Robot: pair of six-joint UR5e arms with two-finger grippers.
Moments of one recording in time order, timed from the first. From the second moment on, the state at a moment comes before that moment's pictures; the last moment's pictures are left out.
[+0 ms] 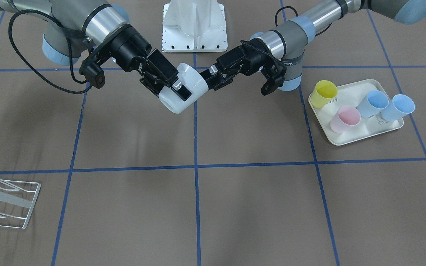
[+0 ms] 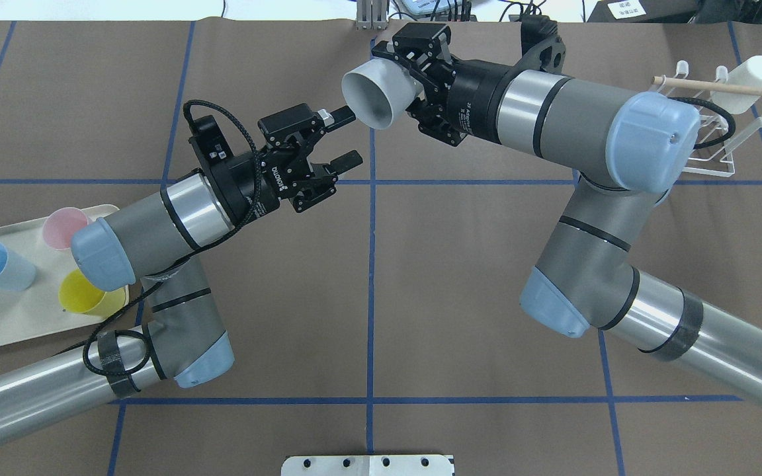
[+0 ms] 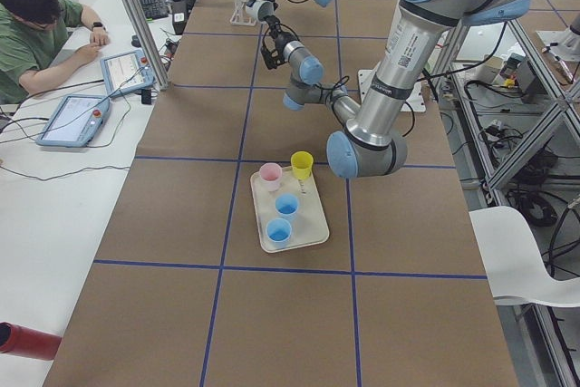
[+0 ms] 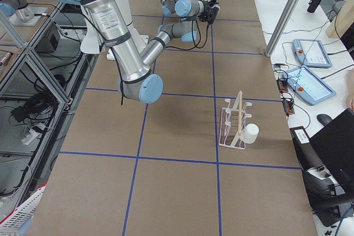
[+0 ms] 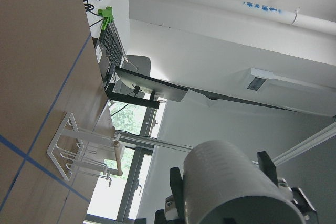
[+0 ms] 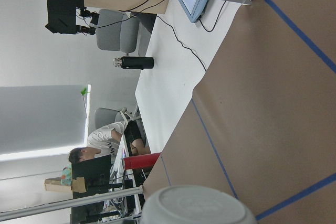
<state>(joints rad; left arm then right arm) -0.51 -2.15 -1.45 -3.34 -1.42 -2.13 0.67 -1.02 1.75 -0.55 1.56 2.07</state>
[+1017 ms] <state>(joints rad) -0.79 -2.01 -1.74 -2.86 -1.75 -1.96 0.78 -1.06 1.70 -0.72 1.26 1.66</state>
